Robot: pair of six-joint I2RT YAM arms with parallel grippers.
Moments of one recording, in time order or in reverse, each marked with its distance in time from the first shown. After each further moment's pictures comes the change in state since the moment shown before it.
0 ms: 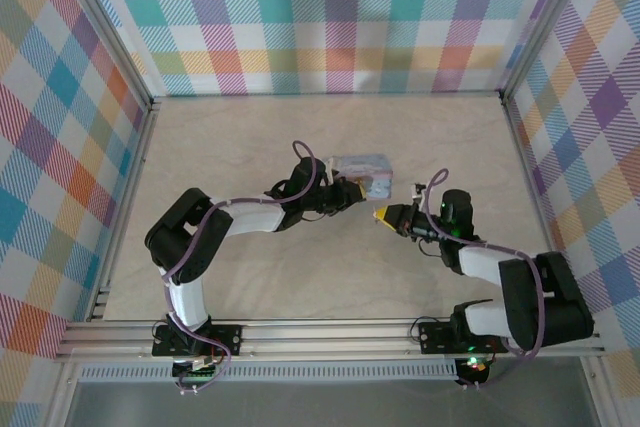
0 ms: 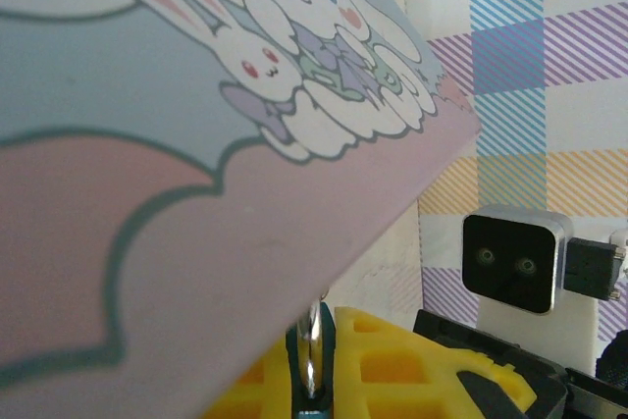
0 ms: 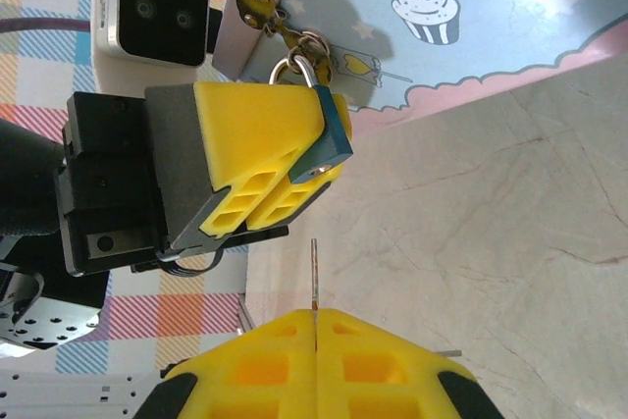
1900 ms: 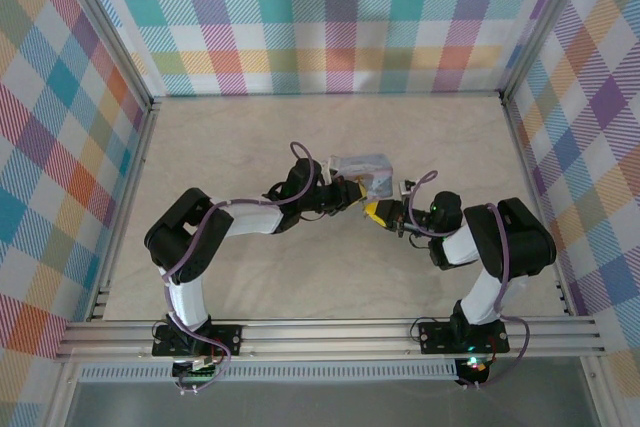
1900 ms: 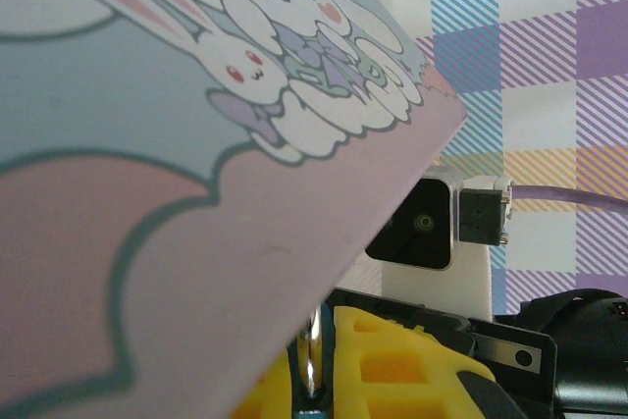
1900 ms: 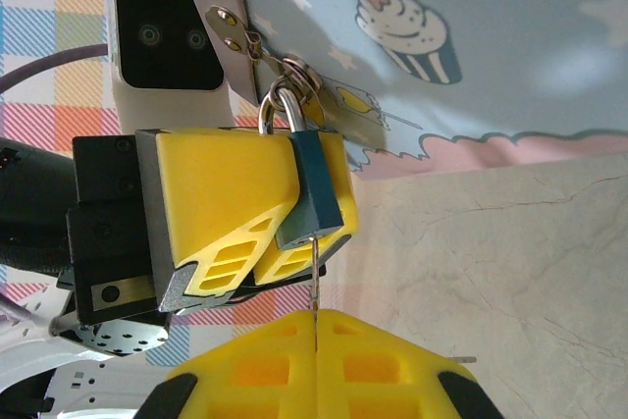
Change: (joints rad) left arm 0.008 0.000 -0.036 0.107 0.044 -0.053; right arm 0.047 0.403 0.018 0.624 -0.067 0.298
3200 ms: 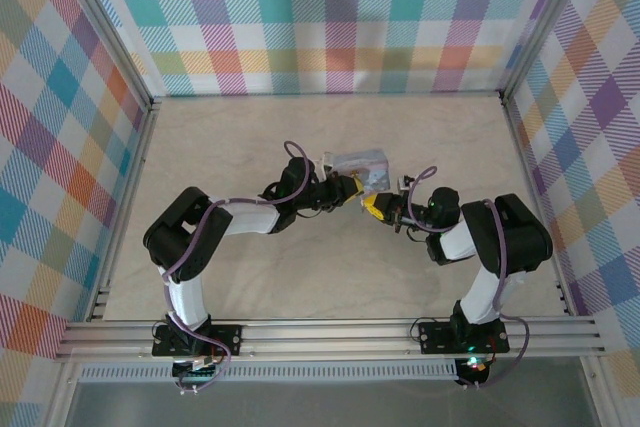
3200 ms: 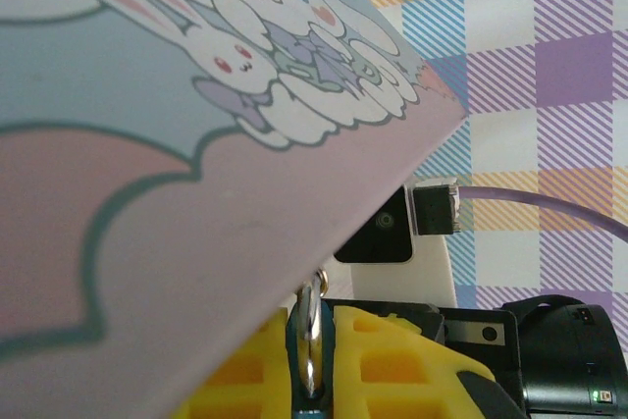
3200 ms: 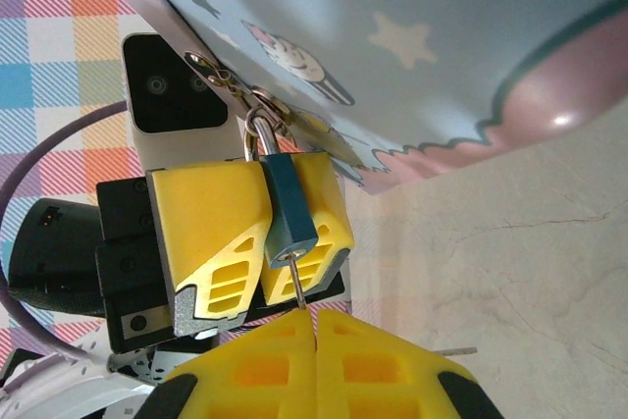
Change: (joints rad) left arm 0.022 0.001 -0.033 0.105 0.015 -0.052; right arm 0.001 0.032 0.044 0.024 0.039 0.174
